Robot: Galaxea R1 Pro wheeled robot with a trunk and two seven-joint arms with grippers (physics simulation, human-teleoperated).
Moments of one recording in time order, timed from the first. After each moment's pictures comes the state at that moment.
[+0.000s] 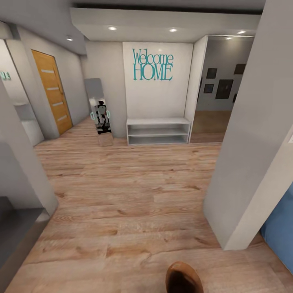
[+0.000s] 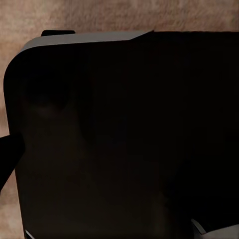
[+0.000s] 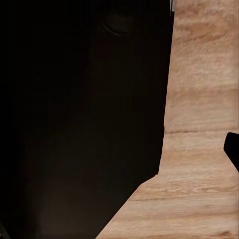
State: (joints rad) left arm -0.05 -0.06 0.00 -0.01 0.00 -0.14 -0.04; right arm 0.00 -0.01 0.00 -0.02 0.00 0.00 0.00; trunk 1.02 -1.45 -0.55
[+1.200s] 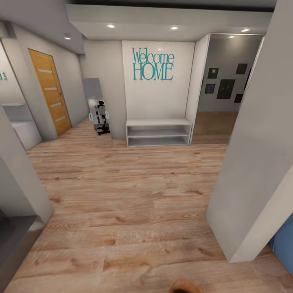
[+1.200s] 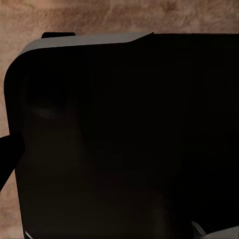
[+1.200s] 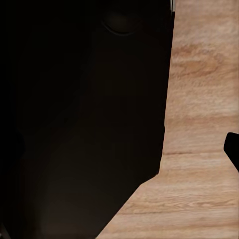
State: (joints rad) left arm -0.05 -0.06 0.00 -0.01 0.00 -0.15 -0.04; right arm 0.00 -0.01 0.00 -0.02 0.00 0.00 0.00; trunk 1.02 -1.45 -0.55
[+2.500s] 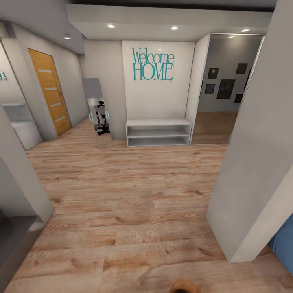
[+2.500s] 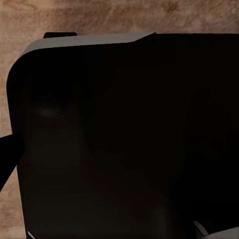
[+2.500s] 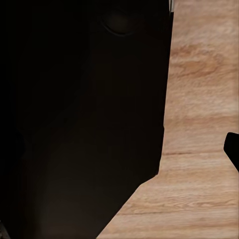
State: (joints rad) left arm -0.05 -0.06 0.00 -0.01 0.00 -0.15 -0.04; right arm 0.00 -0.01 0.00 -0.02 0.00 0.00 0.00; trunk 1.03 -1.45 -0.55
